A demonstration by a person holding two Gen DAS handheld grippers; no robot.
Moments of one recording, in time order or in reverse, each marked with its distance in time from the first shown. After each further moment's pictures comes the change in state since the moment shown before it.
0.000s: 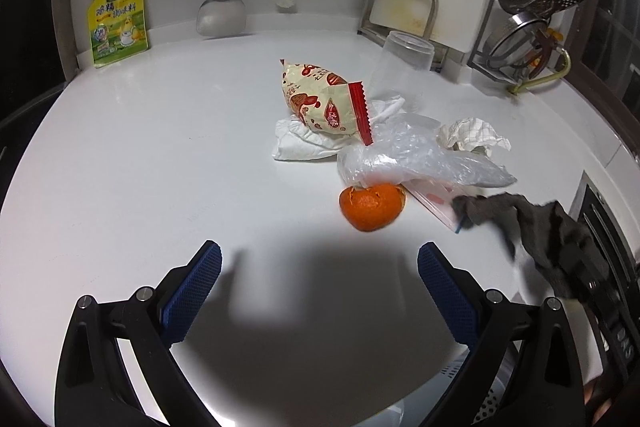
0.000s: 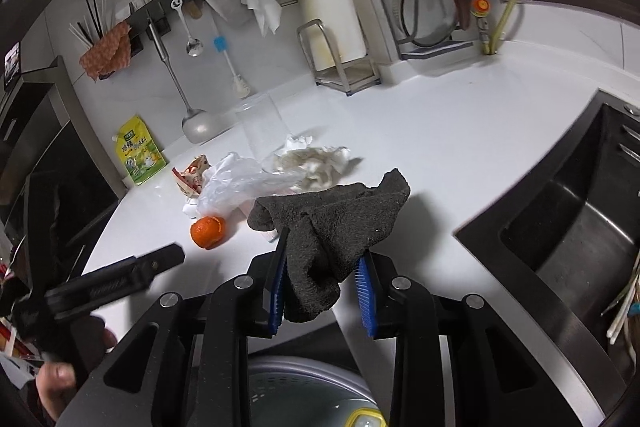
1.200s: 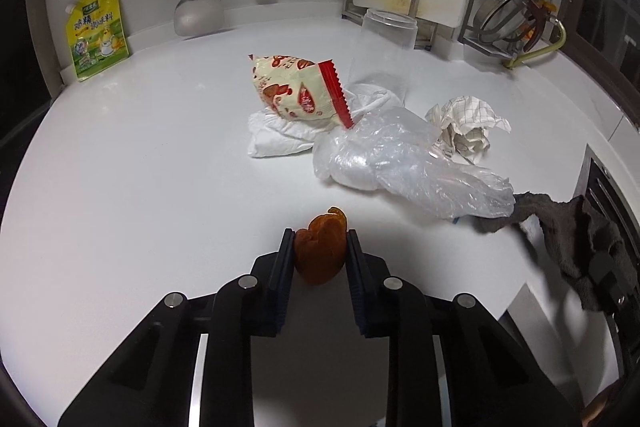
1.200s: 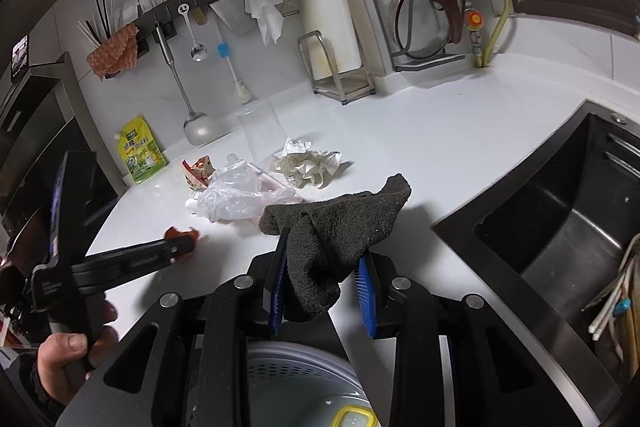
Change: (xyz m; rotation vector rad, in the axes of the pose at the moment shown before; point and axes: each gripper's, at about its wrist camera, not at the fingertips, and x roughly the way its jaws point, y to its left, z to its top) left arm 0.005 -0.013 -0.003 0.093 0.035 0.008; right arm -0.024 0.001 -0.009 -0.035 -0.038 -0.026
